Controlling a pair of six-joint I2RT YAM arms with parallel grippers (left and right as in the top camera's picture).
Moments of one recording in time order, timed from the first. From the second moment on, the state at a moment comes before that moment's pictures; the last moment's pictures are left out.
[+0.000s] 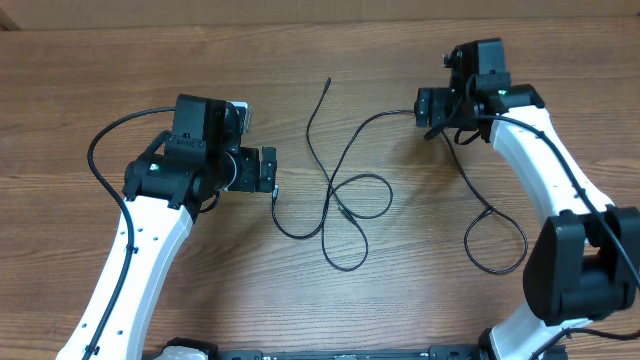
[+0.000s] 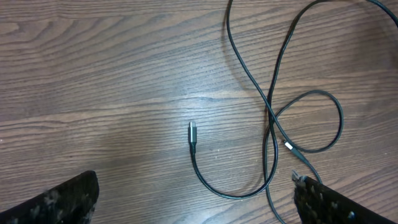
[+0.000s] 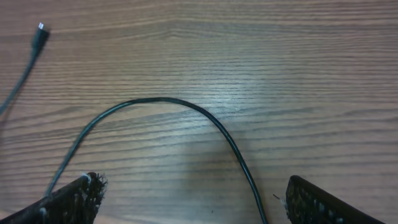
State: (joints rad) left arm -0.21 1.36 1.21 -0.89 0.12 -0.14; right arm 0.11 1.83 1.42 -0.62 -0.04 0.13
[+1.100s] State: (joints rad) left arm -0.21 1.36 1.21 -0.89 0.12 -0.14; right arm 0.07 2.08 1.62 -0.89 0.00 0.10
